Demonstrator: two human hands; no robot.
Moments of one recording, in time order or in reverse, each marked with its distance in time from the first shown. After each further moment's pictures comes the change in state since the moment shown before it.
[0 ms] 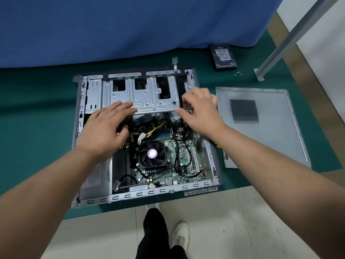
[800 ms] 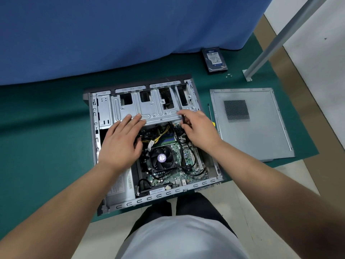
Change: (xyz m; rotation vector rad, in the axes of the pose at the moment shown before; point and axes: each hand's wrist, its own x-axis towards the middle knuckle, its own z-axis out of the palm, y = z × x) left_hand -0.003 0.001 -0.001 0.055 -0.024 0.053; right_hand -0.019 -0.045 -0.010 0.088 -0.163 0.236
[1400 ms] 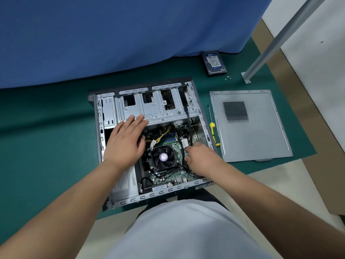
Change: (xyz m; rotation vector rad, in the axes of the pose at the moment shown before) left_hand -0.001 0.002 -0.002 -0.016 -0.025 -0.010; right_hand -0.066 -0.023 0.009 -0.351 -0.469 0.179
